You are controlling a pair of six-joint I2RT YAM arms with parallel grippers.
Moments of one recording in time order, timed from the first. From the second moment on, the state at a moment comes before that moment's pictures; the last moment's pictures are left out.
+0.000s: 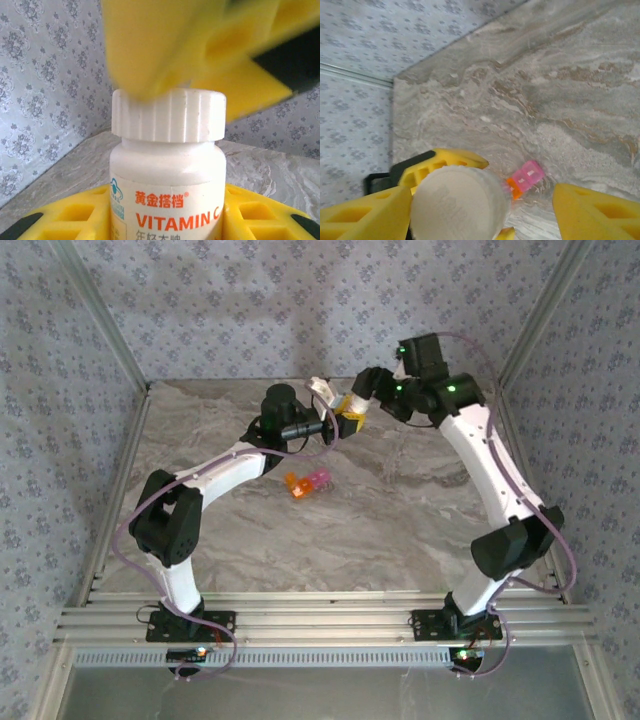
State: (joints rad) left arm -0.60 1.82 1.35 0.44 0.62 0.02; right arm 0.36 1.64 1.89 -0.93 -0.21 0.74
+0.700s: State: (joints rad) left arm -0.59 1.82 1.37 0.47 0.71 -0.05; right arm 0.24 1.72 2.04 -0.92 -0.57 0.33
